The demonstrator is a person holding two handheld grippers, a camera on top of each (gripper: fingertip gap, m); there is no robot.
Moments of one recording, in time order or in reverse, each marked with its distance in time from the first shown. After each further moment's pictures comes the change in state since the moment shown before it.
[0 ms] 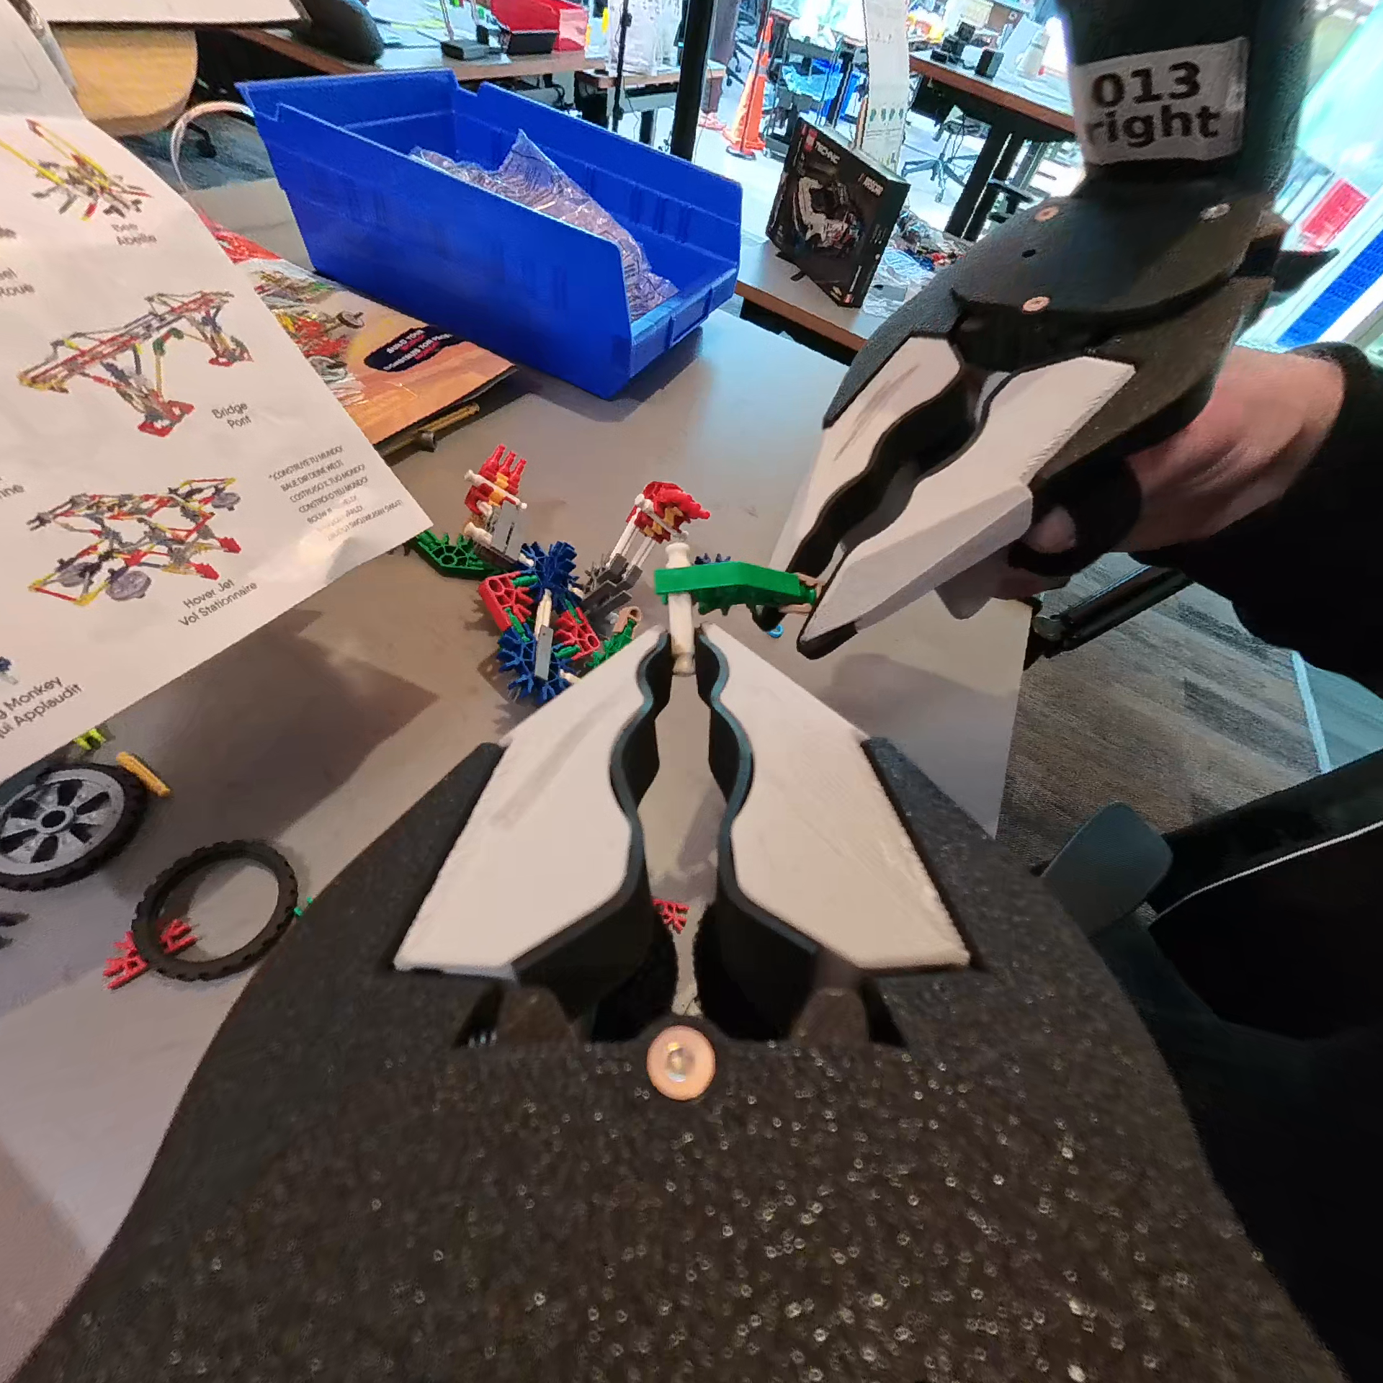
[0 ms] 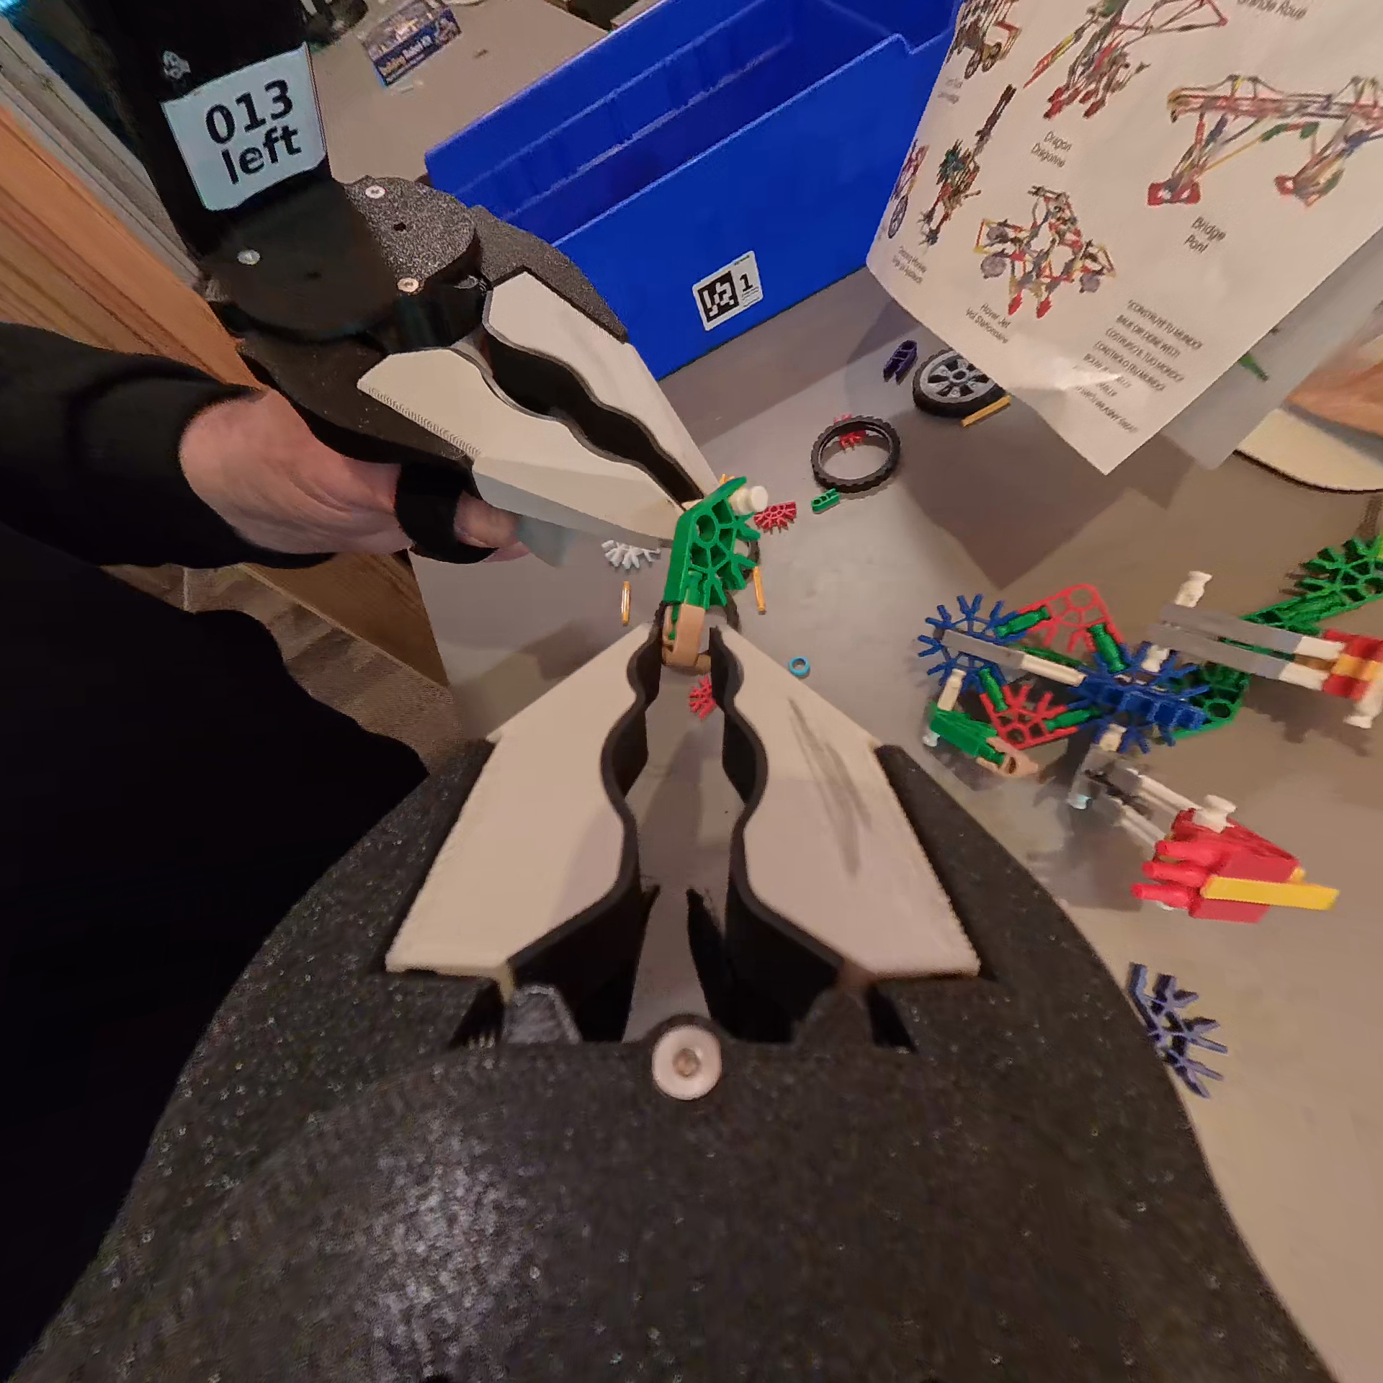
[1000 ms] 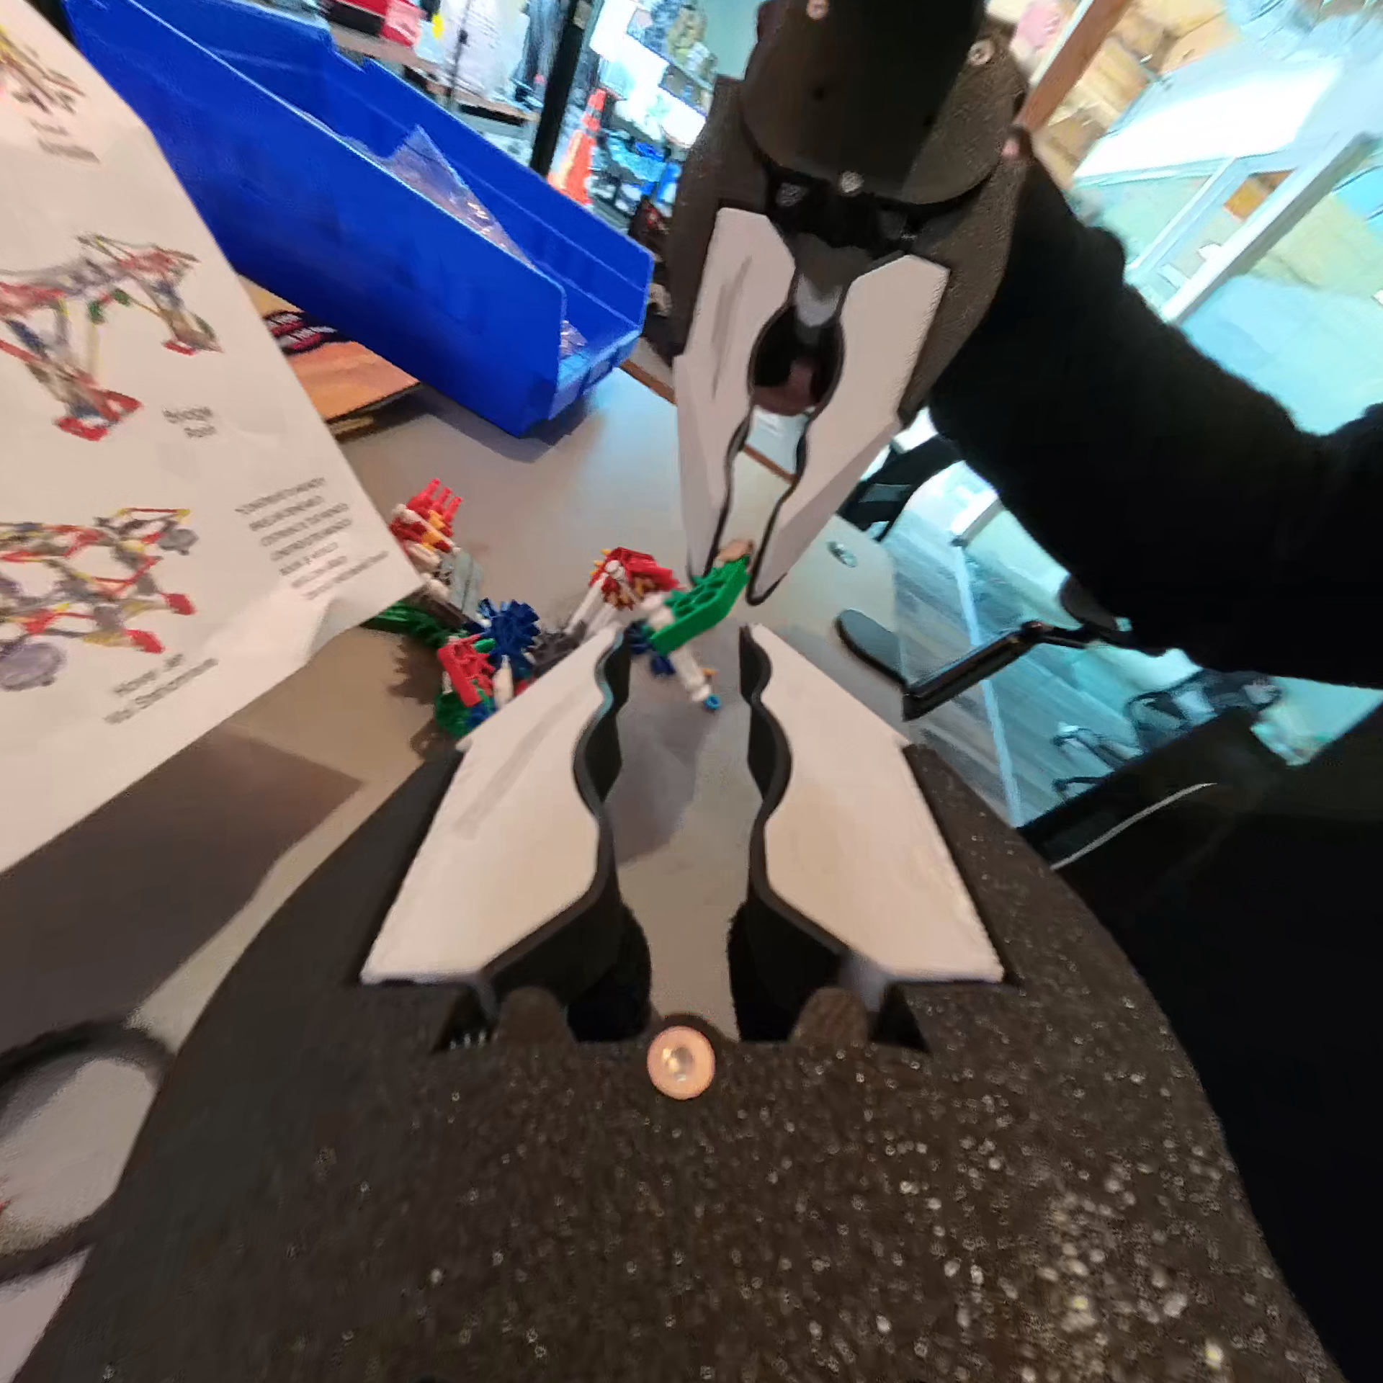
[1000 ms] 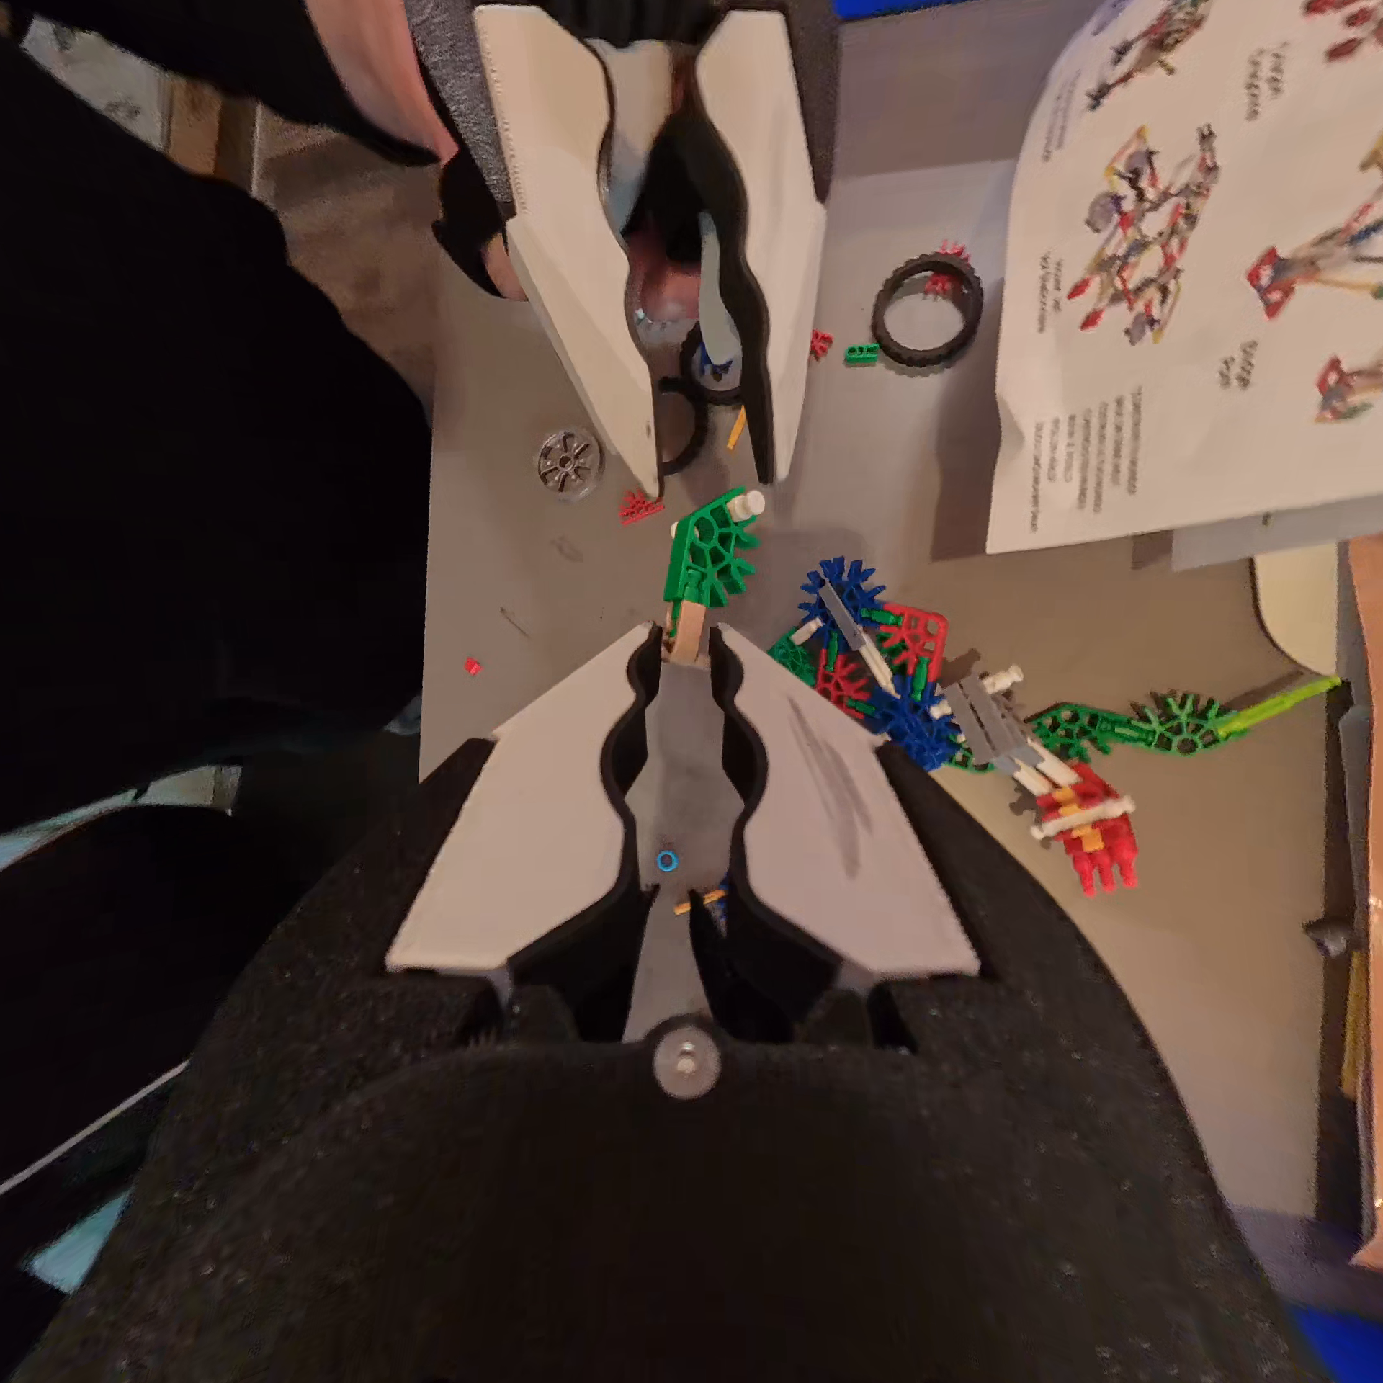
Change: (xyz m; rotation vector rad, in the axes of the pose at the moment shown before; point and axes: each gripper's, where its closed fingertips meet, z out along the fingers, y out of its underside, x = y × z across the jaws) left arm -0.024 -0.017 0.028 0.058 0.275 -0.223; right arm 0.057 -0.011 -0.015 -0.530 -0.324 -0.369
